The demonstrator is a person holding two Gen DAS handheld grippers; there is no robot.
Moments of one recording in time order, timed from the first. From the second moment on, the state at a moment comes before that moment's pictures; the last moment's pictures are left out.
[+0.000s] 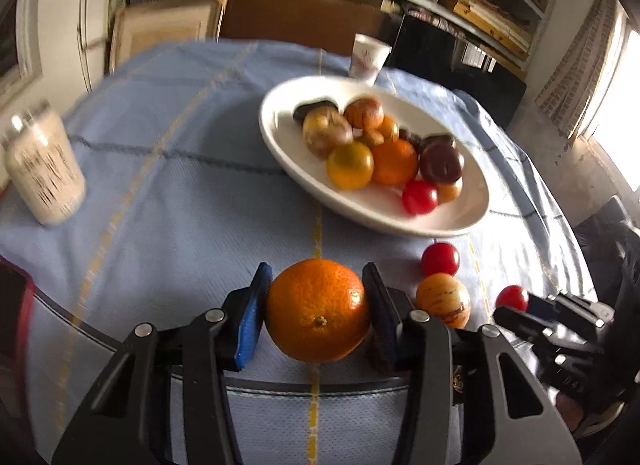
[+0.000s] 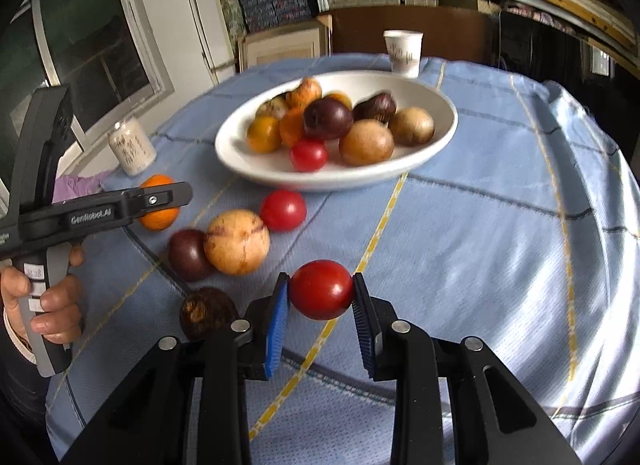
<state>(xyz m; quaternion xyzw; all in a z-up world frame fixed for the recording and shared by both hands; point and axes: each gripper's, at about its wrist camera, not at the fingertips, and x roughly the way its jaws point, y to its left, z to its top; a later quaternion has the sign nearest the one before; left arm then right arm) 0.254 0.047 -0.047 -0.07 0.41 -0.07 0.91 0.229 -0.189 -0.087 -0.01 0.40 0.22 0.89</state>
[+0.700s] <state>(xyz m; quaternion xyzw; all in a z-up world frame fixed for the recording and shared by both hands) 0.388 0.047 -0.020 -0.07 0.38 -0.07 0.92 0.404 -0.175 -0.044 0.08 0.35 0.19 0.91</state>
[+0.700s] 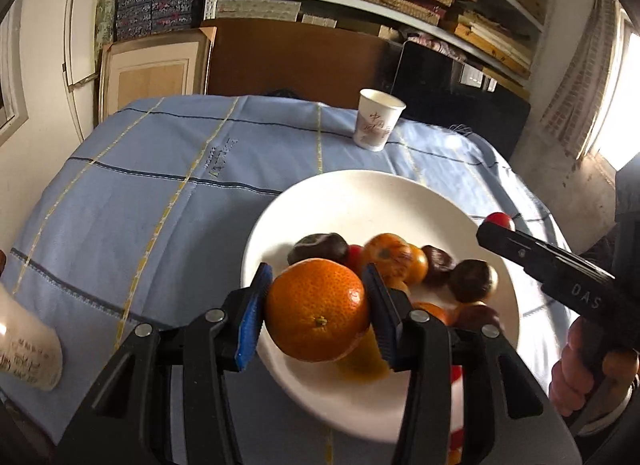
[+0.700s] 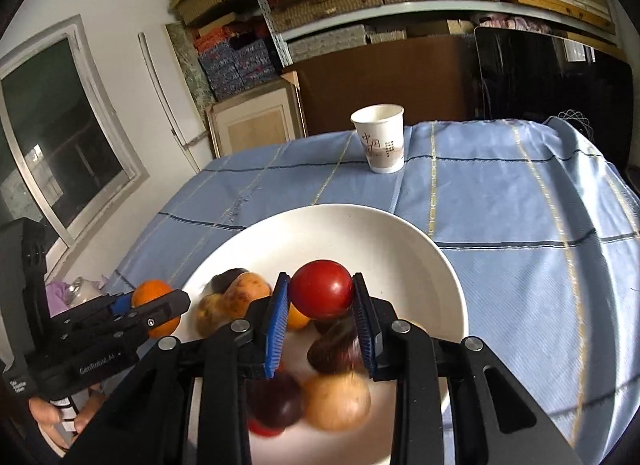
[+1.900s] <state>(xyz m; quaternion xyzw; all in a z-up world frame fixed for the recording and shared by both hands) 0.236 0.064 -0.028 -0.01 0.35 0.00 0.94 0.204 -0.136 -0.088 -0.04 0.40 0.29 0.87</state>
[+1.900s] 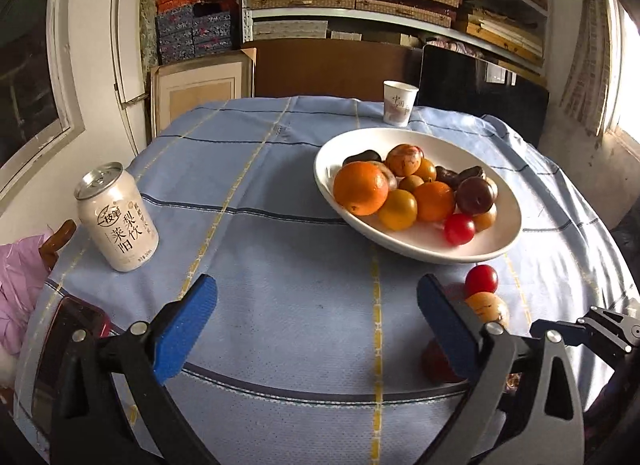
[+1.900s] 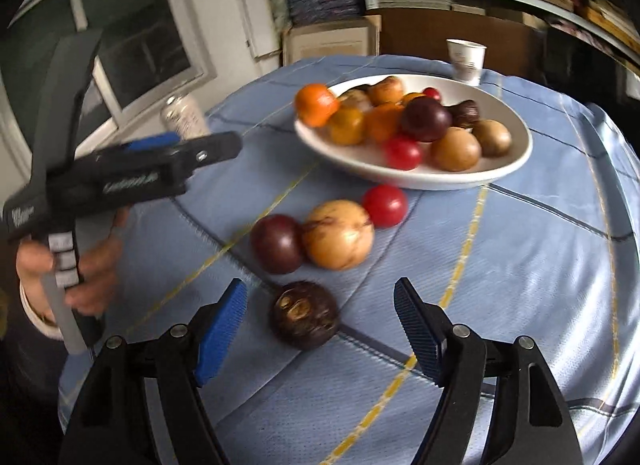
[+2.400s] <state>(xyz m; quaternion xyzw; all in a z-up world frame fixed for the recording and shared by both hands) 0.235 0.062 -0.029 -0.02 0.36 -0.01 0.93 0.201 -0.128 -0.097 -0.07 0.43 0.29 0.85</state>
